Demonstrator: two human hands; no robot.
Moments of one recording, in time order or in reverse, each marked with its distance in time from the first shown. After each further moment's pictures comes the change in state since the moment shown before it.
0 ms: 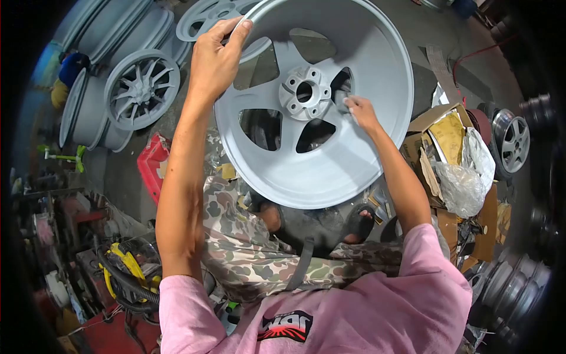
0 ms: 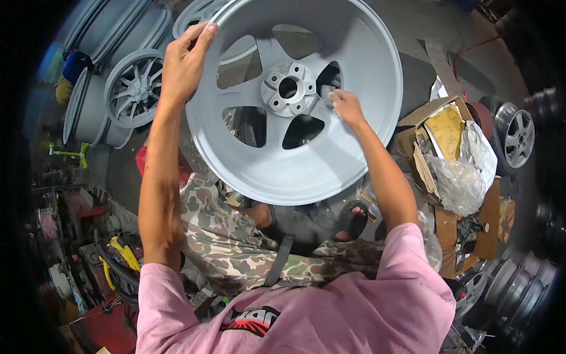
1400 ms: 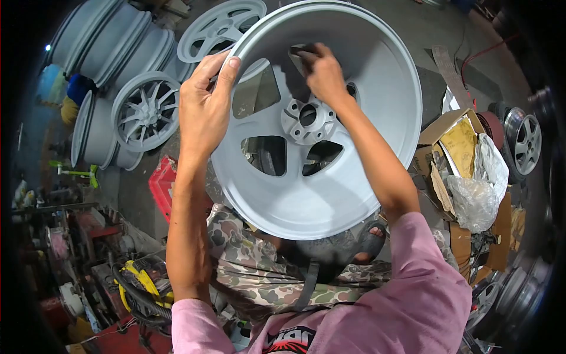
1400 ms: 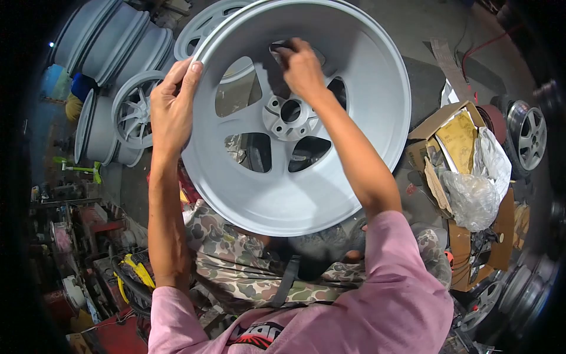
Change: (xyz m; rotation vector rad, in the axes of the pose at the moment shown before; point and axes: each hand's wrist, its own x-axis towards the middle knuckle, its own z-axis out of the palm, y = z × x) left_hand -0.013 0.031 0.000 0.000 -0.037 -0.048; right_hand 0.095 -0.150 0.051 -0.204 0.463 -0.739
